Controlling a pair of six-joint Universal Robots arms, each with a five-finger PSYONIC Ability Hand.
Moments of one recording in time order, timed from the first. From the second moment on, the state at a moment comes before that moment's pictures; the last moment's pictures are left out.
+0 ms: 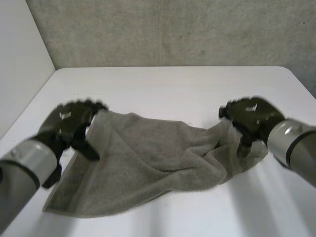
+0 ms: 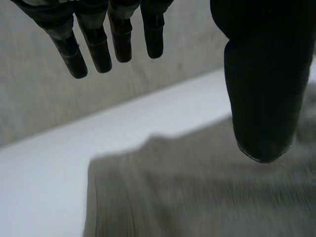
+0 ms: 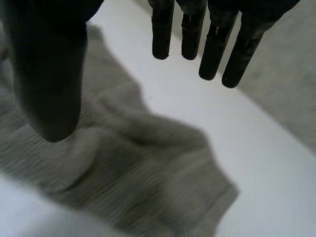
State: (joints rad) left arm 4.37 -1.53 -1.89 3.13 -1.48 3.20; right arm 1.94 -1.41 1.56 0.30 1.43 2.72; left_hand 0.31 0.31 0.31 0.31 0.13; right_hand 0.37 0.35 0.37 0.37 0.21
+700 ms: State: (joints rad) left arm 4.38 -1.71 -2.19 3.34 -1.47 3.32; right arm 1.90 -1.25 1.93 -0.21 1.33 2.84; left_hand 0.40 0.40 0.40 0.40 0.22; right_hand 0.86 0.87 0.86 0.86 0.69
